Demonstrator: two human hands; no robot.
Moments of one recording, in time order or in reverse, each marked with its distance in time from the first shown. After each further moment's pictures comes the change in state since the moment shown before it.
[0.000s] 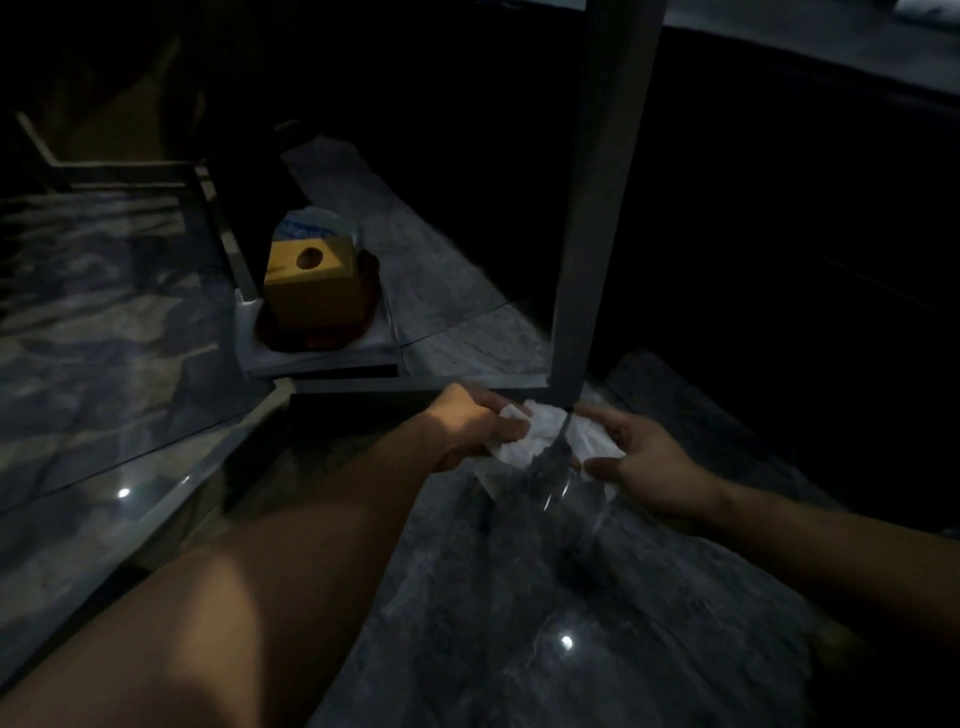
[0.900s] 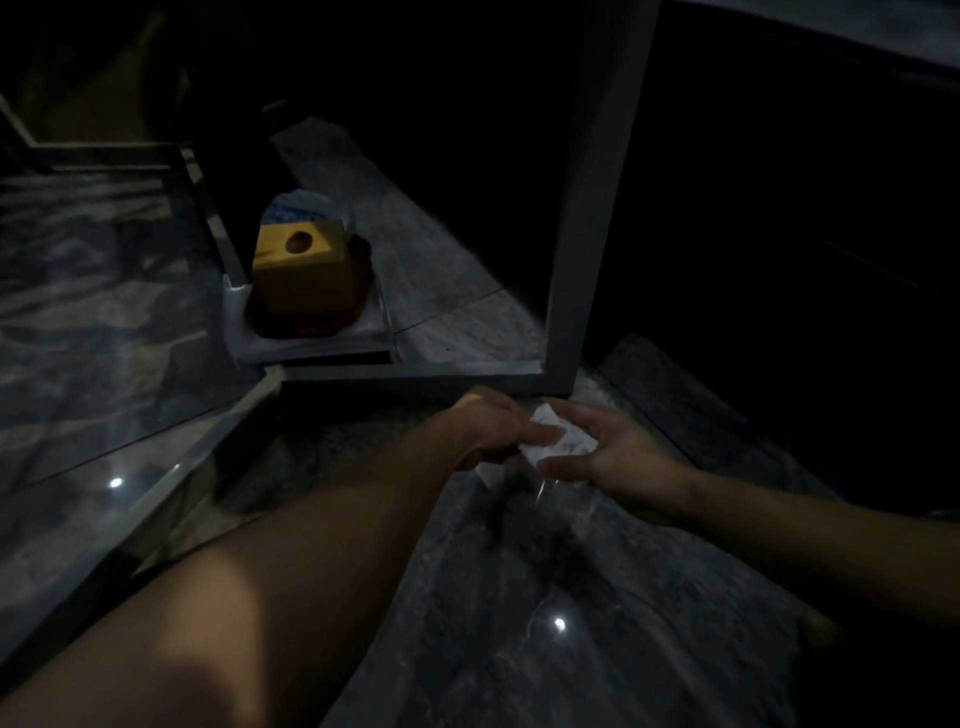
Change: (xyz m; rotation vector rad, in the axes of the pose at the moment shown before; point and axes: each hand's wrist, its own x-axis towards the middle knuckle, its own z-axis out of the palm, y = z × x) left_hand -0.001 0.001 0.028 0.045 -0.037 -0.130; right_hand -0.011 -0.011 0.021 0.141 -0.138 -0.064
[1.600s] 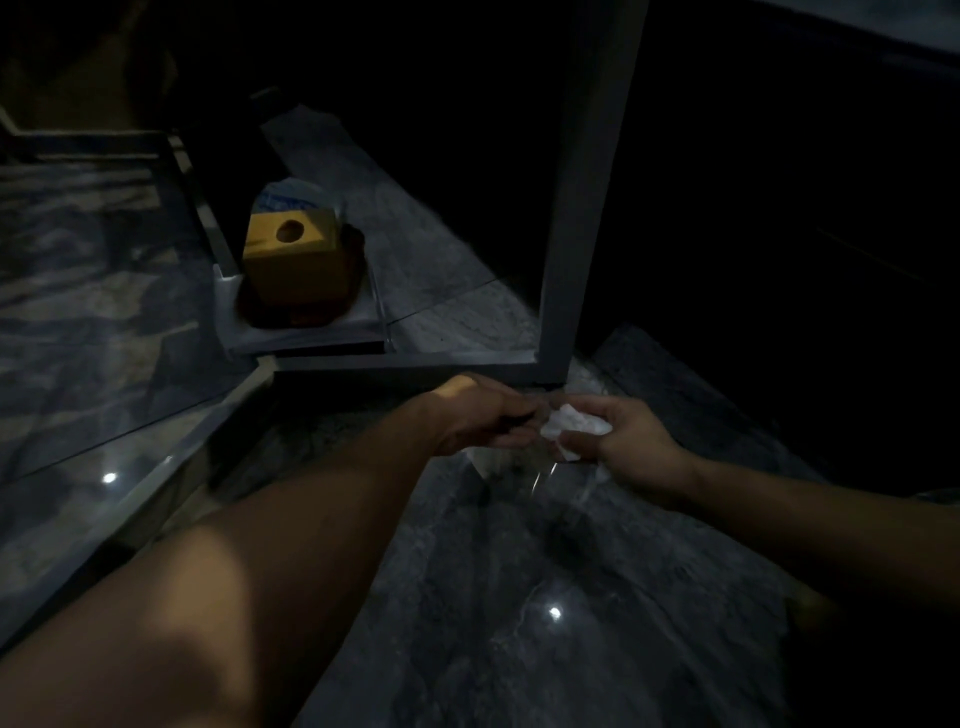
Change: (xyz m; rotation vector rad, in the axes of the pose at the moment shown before) left_hand -0.009 0.005 -0.005 -0.169 -0.106 -0.037; right_hand -0.006 0.000 -0.010 -0.063 0.141 0.046
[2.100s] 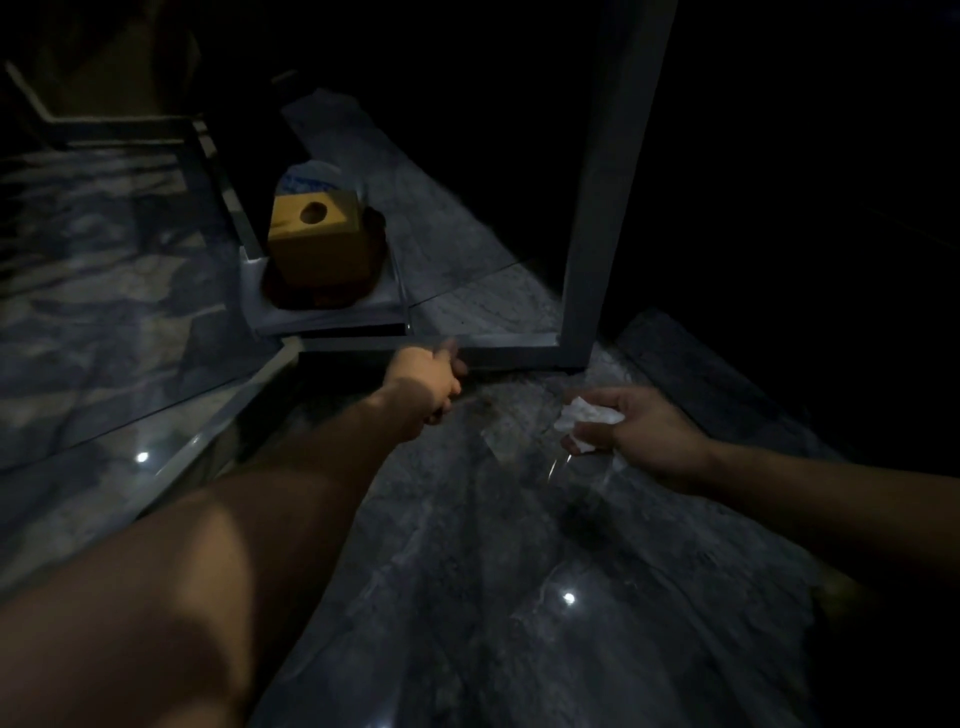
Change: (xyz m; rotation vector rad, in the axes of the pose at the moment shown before) left_hand -0.011 -0.015 -0.052 0.085 0.531 0.048; right_hand 0.005 0.009 0.004 -0.012 -0.059 0.078
